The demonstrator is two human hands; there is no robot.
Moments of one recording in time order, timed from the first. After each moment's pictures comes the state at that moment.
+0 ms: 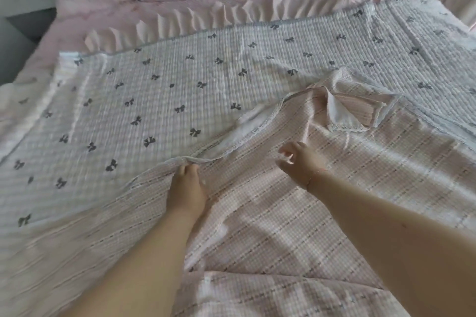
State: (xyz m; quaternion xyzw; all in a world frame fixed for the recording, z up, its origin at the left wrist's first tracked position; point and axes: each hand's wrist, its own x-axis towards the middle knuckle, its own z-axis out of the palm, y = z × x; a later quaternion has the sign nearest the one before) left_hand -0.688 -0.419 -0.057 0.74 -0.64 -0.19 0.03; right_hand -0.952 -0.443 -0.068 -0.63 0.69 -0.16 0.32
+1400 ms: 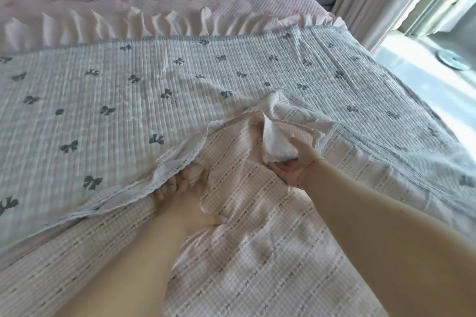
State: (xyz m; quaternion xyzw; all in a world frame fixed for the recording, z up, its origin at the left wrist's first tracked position) left_hand -0.811 -0.533 -0.142 0.57 -0.77 -0.22 -0.20; right_hand -1.070 -0.539 -0.096 0.09 0.61 -0.51 0.60
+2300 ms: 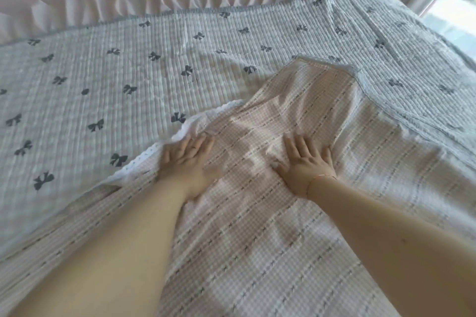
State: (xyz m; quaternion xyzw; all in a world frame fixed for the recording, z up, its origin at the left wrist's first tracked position) left_hand -0.782 -0.572 -0.146 0.56 -0.78 -0.20 -0.20; right_hand -1.038 -0.504 -0.147 -0.60 0.76 0.12 0.22
